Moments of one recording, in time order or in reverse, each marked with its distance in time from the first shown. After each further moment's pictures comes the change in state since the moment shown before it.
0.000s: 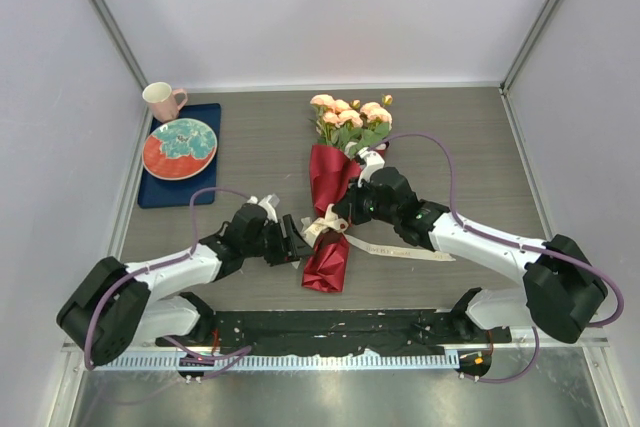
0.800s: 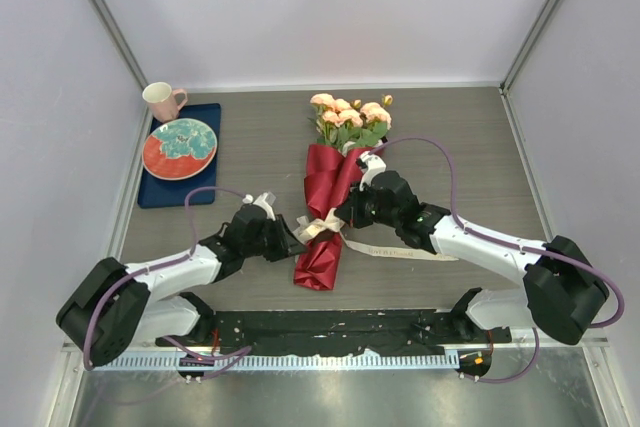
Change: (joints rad) left arm -0.001 0.019 -0.029 0.086 -0.082 -0.037; right arm 0.000 -0.010 -0.032 0.002 -0.001 0.008
